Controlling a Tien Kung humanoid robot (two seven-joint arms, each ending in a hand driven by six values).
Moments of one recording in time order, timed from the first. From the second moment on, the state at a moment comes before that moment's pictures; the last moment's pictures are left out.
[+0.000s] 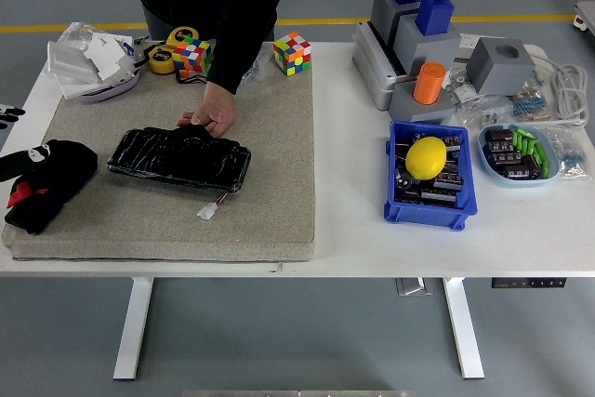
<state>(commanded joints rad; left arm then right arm) -0.23 0.56 -1.10 -1.06 1.67 0.55 0.05 0.12 -0.40 0.88 0.37 -0.22 -0.09 -0.12</state>
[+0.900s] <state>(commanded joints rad) -0.27 0.48 -1.01 -0.93 1.63 0.53 0.07 0.12 -0.41 0.88 0.37 -0.22 -0.09 -0.12</state>
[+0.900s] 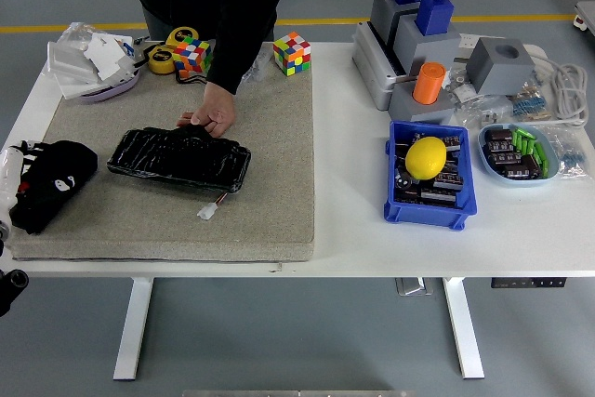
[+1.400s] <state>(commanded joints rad) -0.27 0.47 -1.01 -0.93 1.65 0.52 0.09 0.12 -0.42 0.89 0.38 -0.22 -0.10 -0.12</state>
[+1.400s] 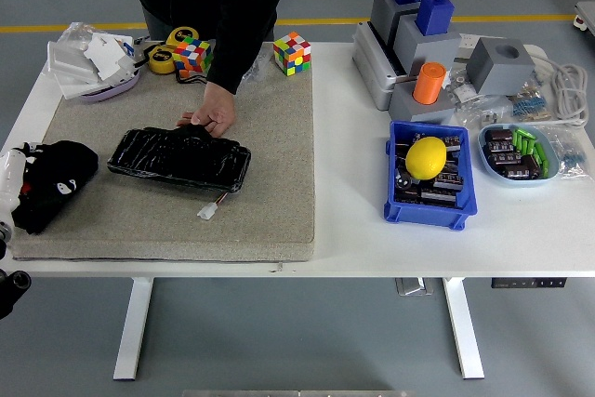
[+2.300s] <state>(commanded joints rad) -0.25 0.47 -1.00 -0.94 1.64 0.57 0.08 0.11 -0.42 0.89 0.38 -0.22 -0.10 -0.11</state>
